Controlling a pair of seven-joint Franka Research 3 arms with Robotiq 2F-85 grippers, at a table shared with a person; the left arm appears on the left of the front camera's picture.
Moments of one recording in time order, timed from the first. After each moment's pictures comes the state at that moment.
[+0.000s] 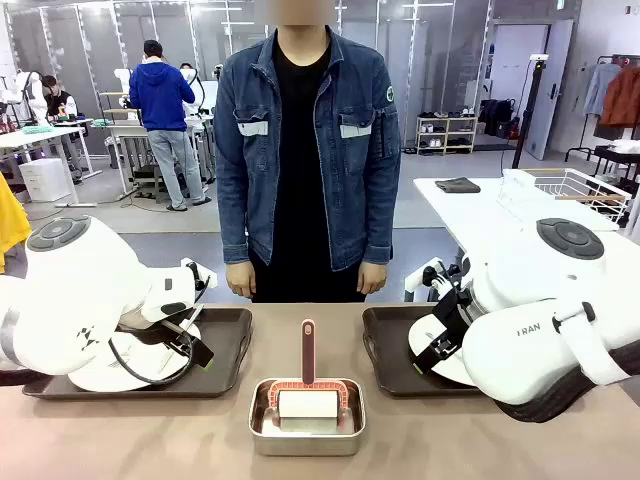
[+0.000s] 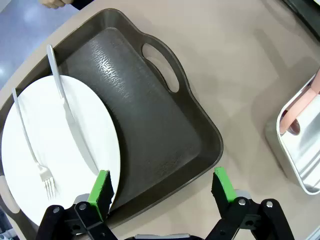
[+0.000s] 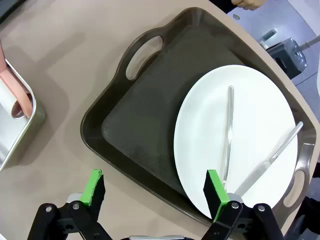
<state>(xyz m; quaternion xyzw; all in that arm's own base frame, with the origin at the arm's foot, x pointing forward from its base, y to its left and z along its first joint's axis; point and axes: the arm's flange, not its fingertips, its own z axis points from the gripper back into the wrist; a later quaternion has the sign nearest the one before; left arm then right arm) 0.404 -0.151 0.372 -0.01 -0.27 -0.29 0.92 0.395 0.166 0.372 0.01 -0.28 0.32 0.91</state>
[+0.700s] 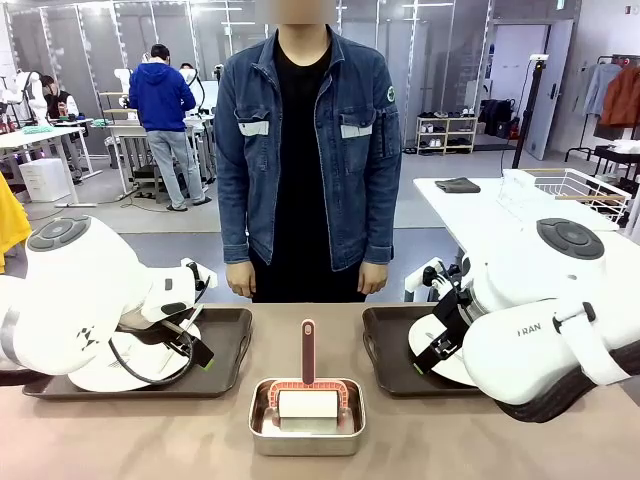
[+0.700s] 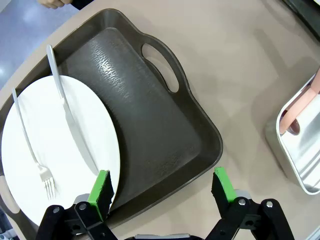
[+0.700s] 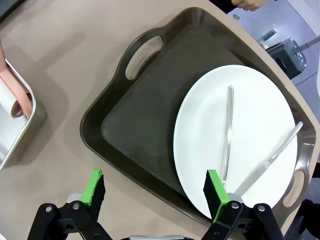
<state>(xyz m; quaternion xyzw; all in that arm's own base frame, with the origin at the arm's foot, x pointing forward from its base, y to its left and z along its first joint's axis) 0.404 -0.151 0.372 -0.01 -0.27 -0.29 0.92 0.395 0.166 0.372 0.01 -0.28 0.32 0.91</state>
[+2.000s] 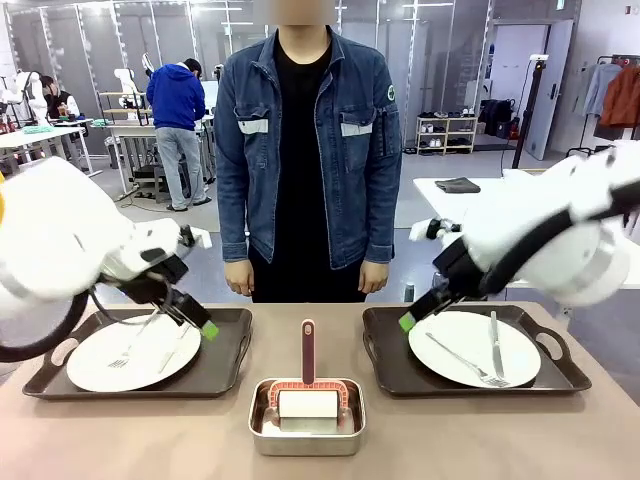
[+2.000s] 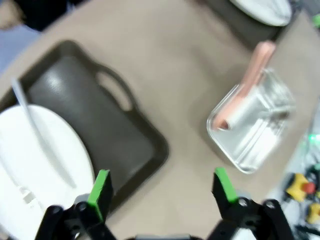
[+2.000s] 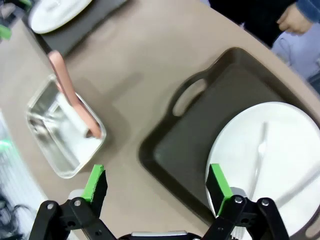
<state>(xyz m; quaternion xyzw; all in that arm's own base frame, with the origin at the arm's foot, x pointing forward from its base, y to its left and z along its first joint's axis) 0.431 -0.123 0.443 -0.20 -0.21 -0.34 0.89 0.444 0.143 0.444 0.23 -0.24 0.34 0.88</state>
